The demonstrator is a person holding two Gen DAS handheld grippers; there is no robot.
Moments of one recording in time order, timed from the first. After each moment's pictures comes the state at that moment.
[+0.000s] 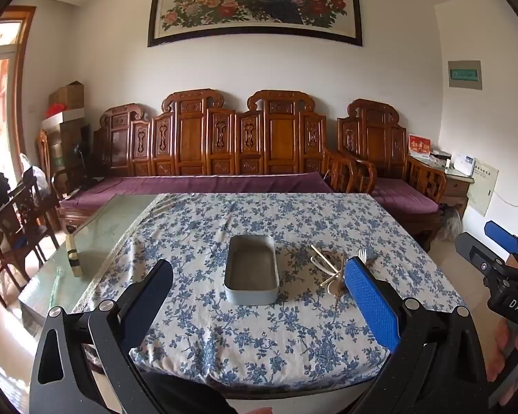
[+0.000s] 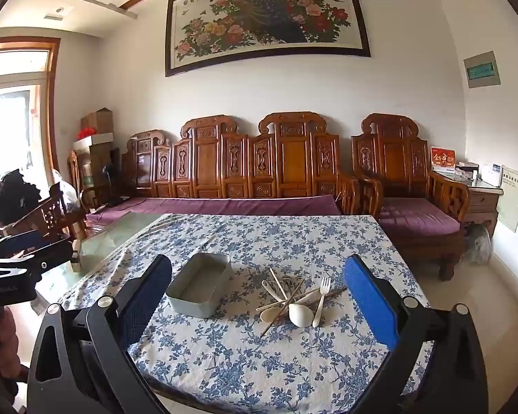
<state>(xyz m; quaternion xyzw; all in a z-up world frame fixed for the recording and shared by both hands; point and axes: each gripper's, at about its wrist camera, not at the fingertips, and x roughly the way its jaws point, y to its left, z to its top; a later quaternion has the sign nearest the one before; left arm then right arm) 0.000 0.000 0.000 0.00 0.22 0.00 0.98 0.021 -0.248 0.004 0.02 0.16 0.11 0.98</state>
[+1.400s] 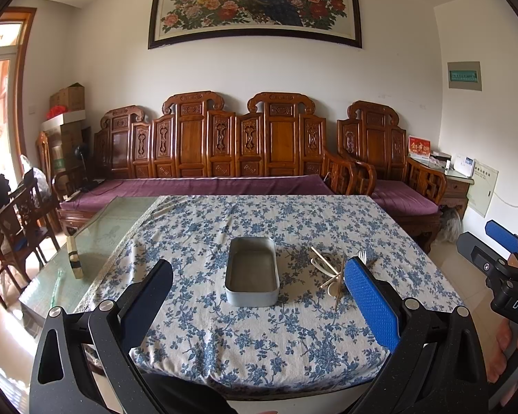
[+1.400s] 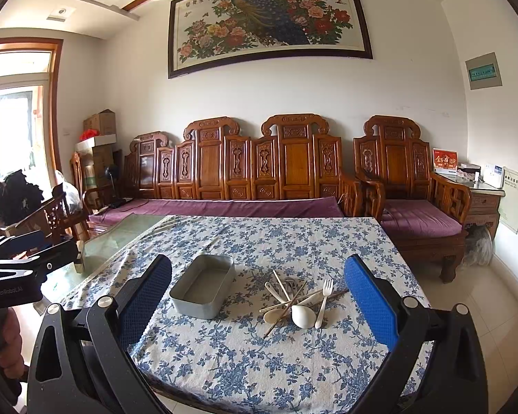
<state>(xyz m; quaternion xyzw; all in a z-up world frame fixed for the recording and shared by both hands) -0.001 0.004 0.002 0.00 0.22 0.00 0.98 0.017 -0.244 0.008 0.02 0.16 0.11 0.98</state>
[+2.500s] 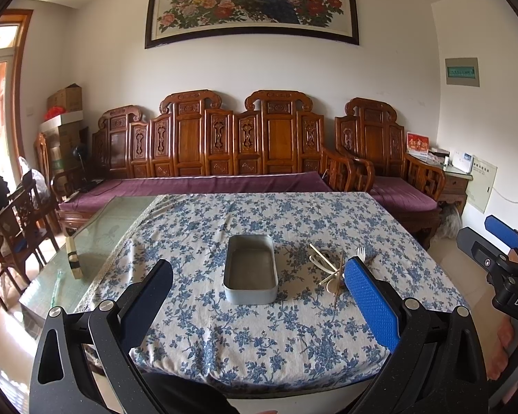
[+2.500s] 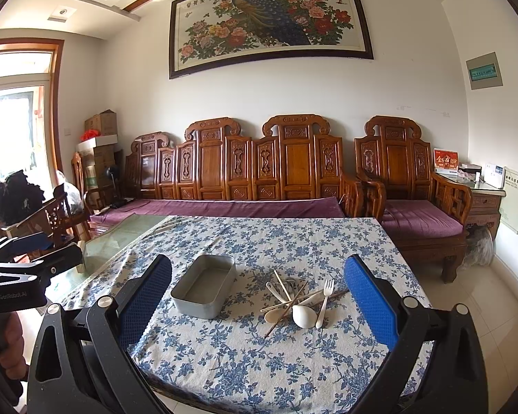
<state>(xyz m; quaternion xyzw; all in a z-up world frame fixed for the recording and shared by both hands) -0.001 0.002 0.000 0.00 0.22 0.00 0.98 0.016 -0.244 0.010 0.02 0.16 0.11 0.98</state>
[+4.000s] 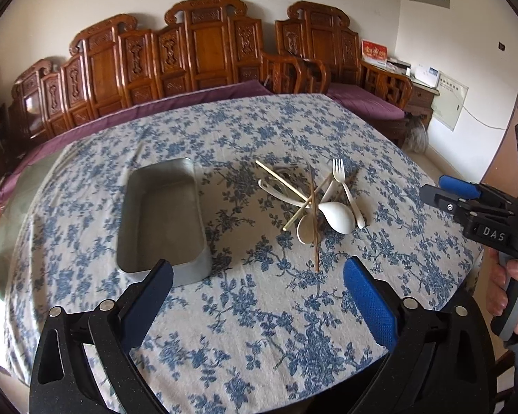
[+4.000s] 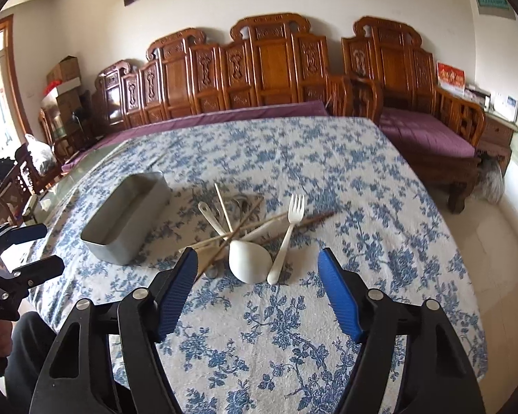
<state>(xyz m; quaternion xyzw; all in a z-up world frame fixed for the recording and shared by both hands) 0.177 -0.064 -0.146 0.06 0.39 -0.14 0.91 0.200 -0.321 -0.152 0.04 0.35 0.10 0.93</state>
